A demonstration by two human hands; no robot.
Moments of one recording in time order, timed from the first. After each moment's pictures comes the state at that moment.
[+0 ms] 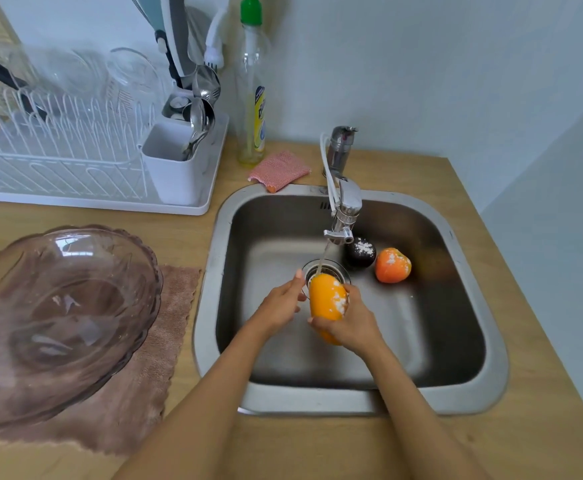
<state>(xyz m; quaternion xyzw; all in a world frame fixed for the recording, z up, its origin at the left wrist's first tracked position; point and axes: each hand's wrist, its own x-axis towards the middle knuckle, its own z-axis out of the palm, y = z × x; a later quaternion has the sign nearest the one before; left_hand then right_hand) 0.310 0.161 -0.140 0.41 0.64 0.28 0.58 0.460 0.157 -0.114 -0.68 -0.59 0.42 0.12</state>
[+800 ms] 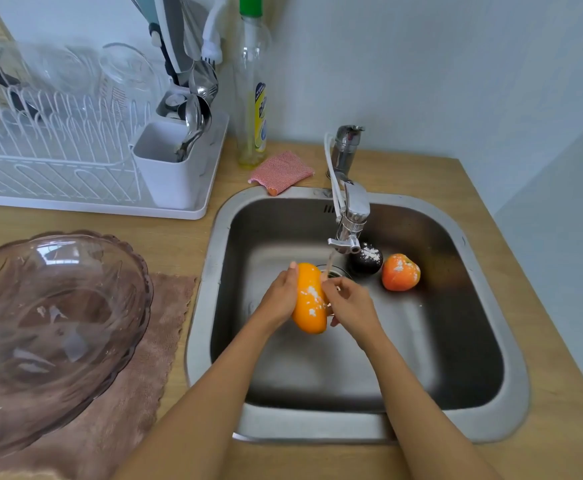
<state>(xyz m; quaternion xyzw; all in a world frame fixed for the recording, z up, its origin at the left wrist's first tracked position) 0.311 0.195 -0.148 0.34 0.66 0.34 0.58 0.446 0.198 -0.127 -0.65 -0.53 0.48 0.25</state>
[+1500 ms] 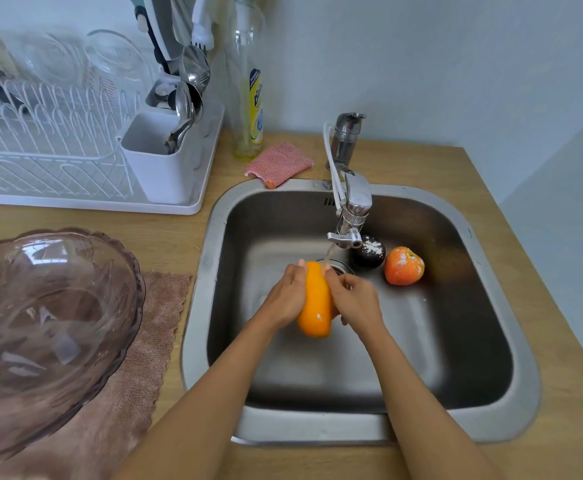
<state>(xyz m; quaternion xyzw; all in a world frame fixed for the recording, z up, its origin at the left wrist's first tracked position) 0.315 0.195 -0.152 0.41 0.68 0.28 0.54 0.444 0.206 -0.128 -0.70 -0.53 0.43 0.22</state>
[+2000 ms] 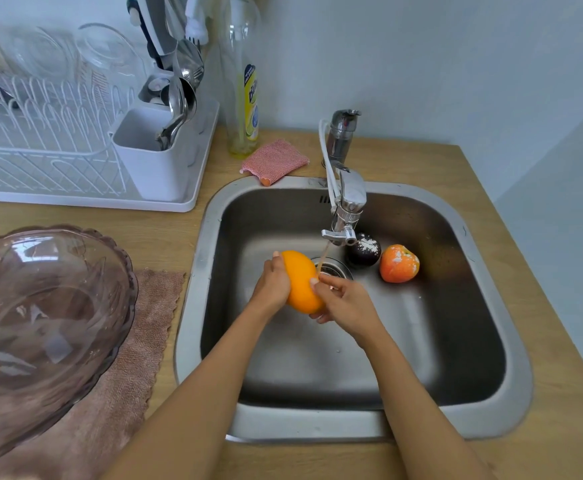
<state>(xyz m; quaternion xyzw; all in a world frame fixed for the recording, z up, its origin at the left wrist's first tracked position) 0.313 0.209 -0.151 0.29 0.74 0.32 0.52 0.449 0.193 -0.122 -0.61 -0.52 0.55 0.25</state>
